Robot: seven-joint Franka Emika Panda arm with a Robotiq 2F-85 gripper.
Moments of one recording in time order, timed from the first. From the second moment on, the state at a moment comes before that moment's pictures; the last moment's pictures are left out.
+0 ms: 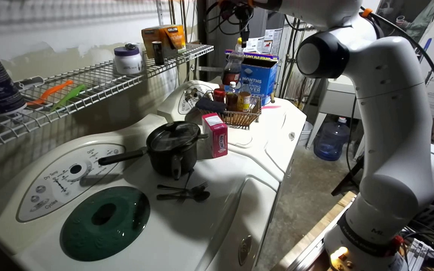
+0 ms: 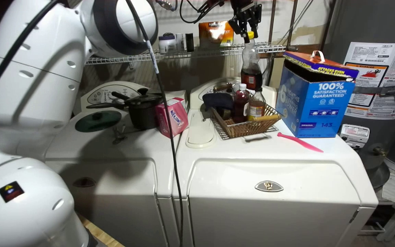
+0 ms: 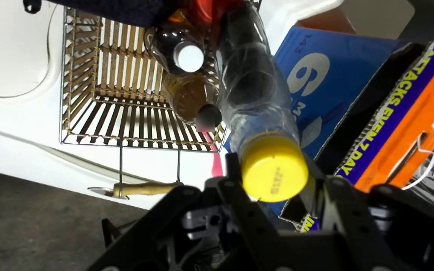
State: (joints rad) arm -0.06 0.61 -0.19 -0.73 -0.15 1.63 1.99
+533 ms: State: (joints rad) arm -0.09 0.76 -0.20 -0.57 -0.15 1.66 2.29
